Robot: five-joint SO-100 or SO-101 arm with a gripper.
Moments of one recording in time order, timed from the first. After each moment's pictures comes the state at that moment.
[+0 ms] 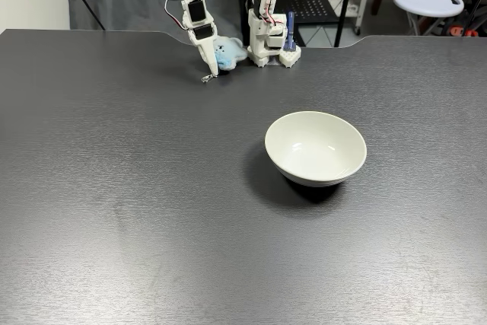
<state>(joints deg) 75.6 102.9 130.4 69.6 -98.7</state>
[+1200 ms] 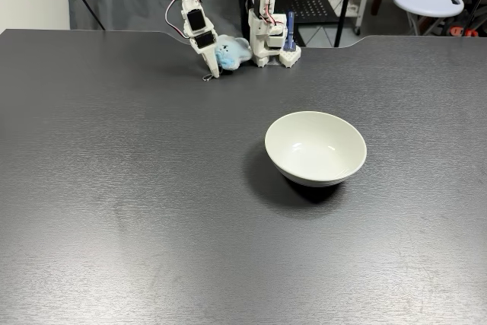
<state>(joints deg) 75.6 95.4 130.0 67.1 -99.2</state>
